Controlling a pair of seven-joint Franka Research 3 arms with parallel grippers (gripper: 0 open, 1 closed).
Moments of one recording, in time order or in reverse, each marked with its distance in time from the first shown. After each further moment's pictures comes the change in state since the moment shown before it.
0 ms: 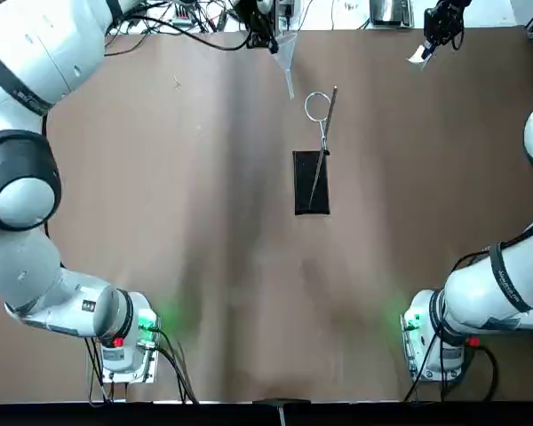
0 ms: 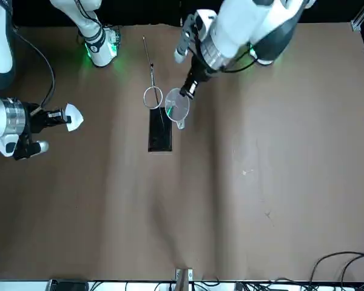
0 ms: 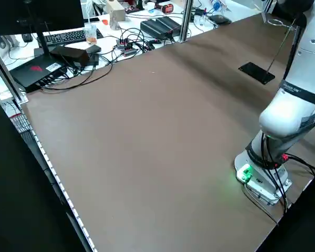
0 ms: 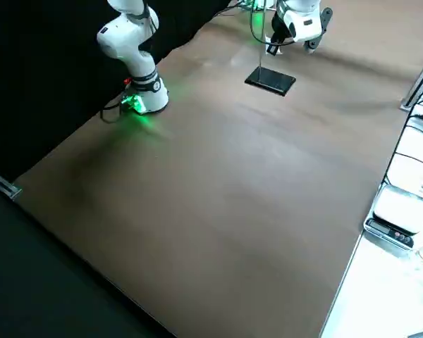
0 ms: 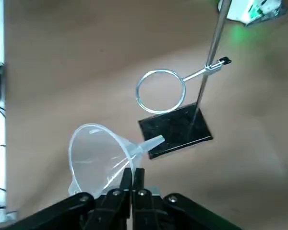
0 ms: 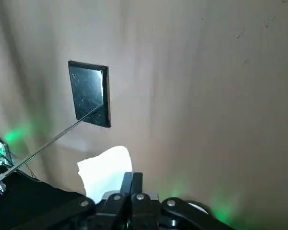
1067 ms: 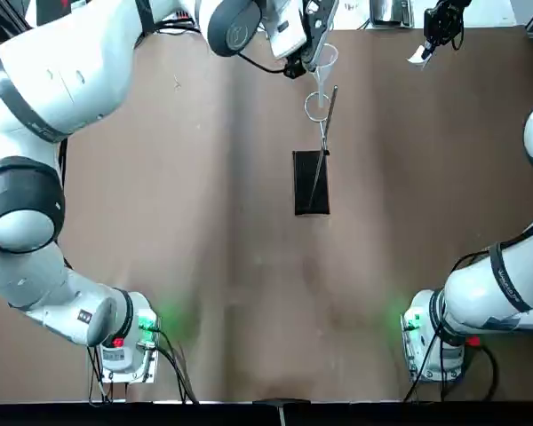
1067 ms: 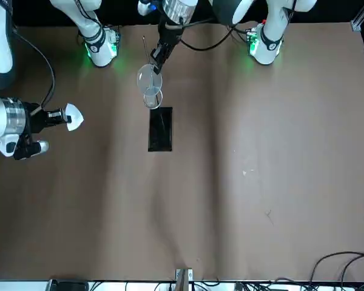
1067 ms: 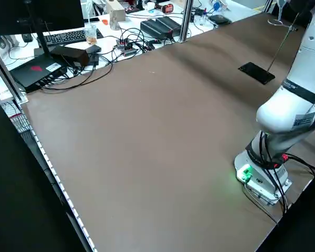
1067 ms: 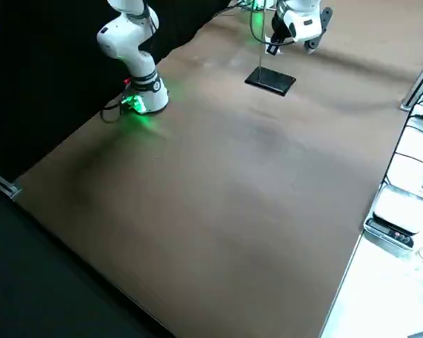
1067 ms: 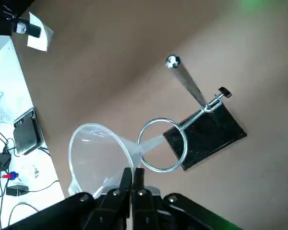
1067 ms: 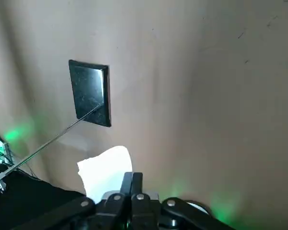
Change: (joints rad) left arm -0.187 0.010 -0.063 -0.005 0.334 0.161 -0.082; right arm 0.000 0.000 0.000 0.000 0.001 -0.003 -0.003
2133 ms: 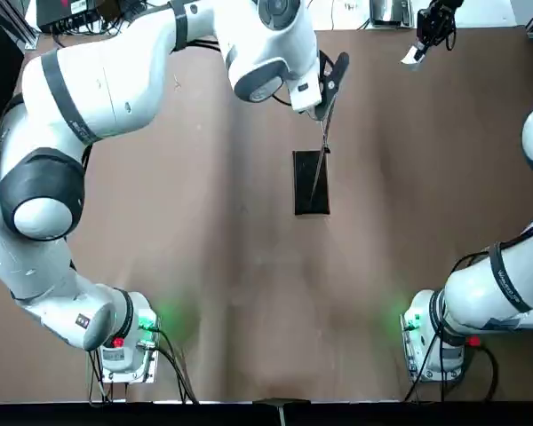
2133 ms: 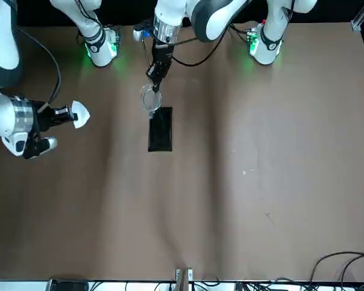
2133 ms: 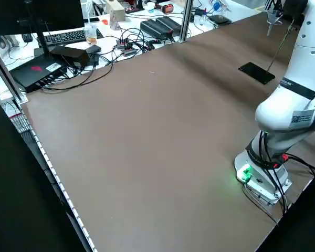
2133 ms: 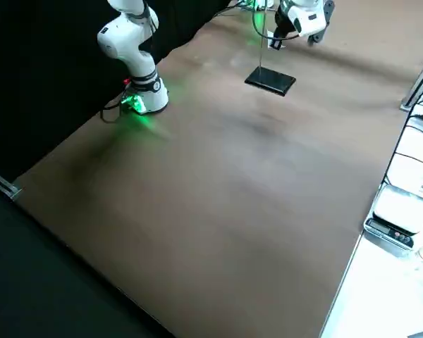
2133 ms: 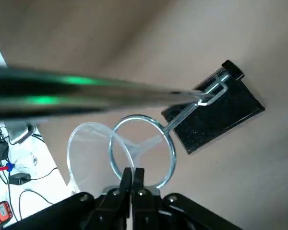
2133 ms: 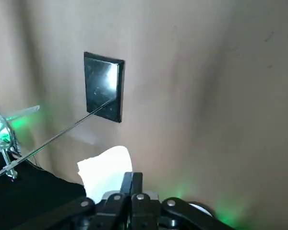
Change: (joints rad) left arm -0.084 0.109 0.000 -0.080 0.368 0.093 -0.201; right arm 0.025 -0.001 0.017 0.000 0.029 -0.008 -0.024
